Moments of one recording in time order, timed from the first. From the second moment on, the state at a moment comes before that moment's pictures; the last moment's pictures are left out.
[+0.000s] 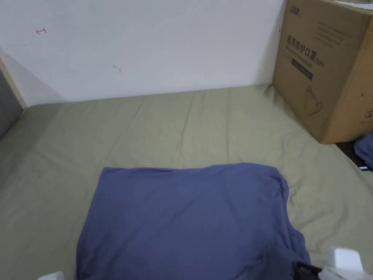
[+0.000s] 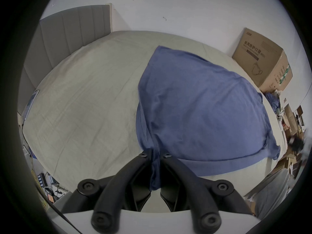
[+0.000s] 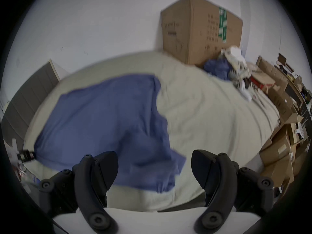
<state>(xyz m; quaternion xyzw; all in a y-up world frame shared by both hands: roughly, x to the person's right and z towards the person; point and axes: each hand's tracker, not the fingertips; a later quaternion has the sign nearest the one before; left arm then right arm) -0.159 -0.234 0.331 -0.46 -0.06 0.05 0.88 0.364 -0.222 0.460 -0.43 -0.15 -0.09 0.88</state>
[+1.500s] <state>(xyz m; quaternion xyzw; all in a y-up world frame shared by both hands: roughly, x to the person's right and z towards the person) -0.086 -0.254 0.102 -0.51 -0.05 -0.04 0.86 0.387 -0.269 0.260 -0.47 -0.14 -0.06 0.87</state>
